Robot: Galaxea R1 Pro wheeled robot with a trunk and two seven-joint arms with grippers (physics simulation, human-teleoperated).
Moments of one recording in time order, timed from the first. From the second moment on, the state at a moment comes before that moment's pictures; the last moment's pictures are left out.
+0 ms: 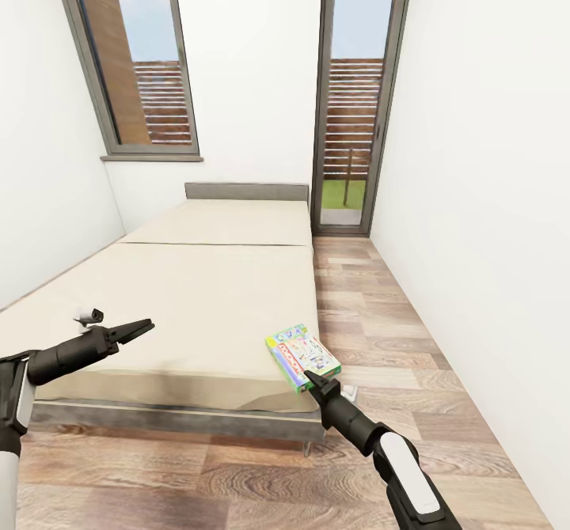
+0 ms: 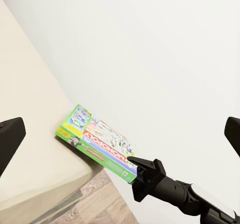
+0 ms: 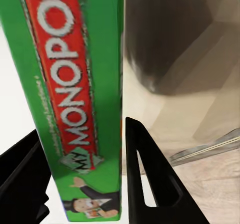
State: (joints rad) left arm -0.63 0.29 0.54 -1.07 -0.02 0.86 -1.57; right arm -0.33 0.11 0.02 -1.03 -1.29 0.58 0.18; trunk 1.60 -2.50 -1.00
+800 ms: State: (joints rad) left arm -0.63 0.28 0.54 -1.07 -0.02 0.87 -1.57; right arm -0.33 0.11 0.03 -1.04 -1.28 0.58 0.17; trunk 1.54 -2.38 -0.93
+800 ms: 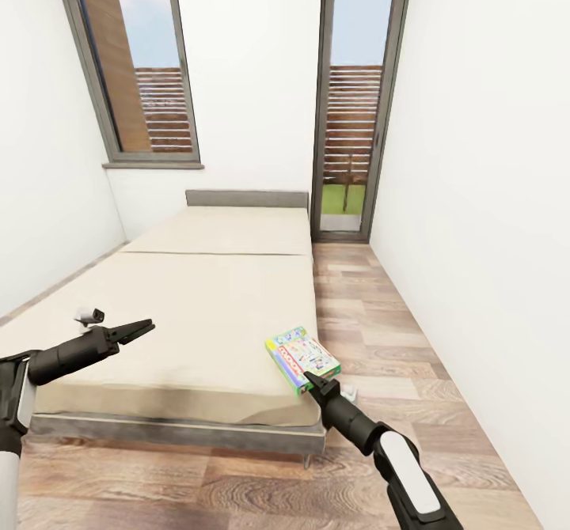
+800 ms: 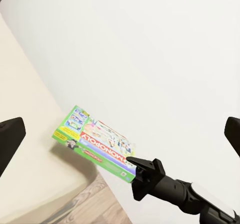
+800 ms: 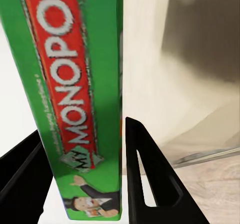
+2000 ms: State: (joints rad) left arm -0.65 0.37 0.39 -1.08 -0.02 1.02 -1.57; right arm -0.36 0.09 0.03 -1.14 -1.11 0.64 0.06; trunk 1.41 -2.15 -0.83
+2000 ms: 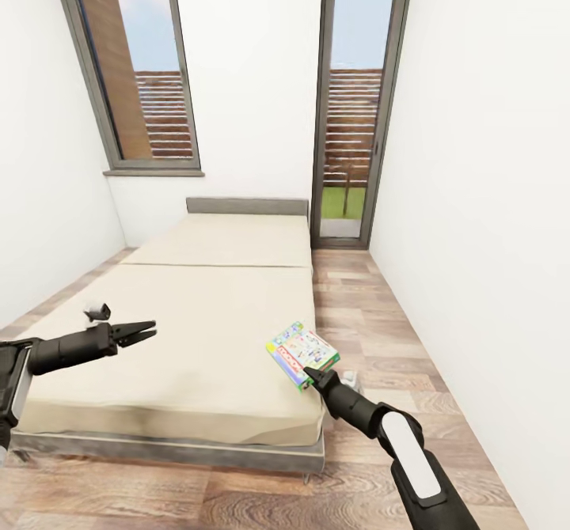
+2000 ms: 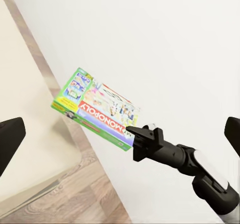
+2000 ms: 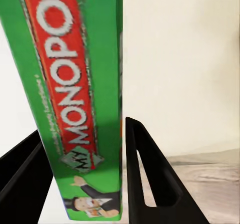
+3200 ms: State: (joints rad) left arm -0.65 0.36 0.35 -1.08 -0.02 1.02 -1.57; right arm -0.35 0.05 0.02 -1.21 -1.10 0.66 0.11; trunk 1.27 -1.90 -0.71
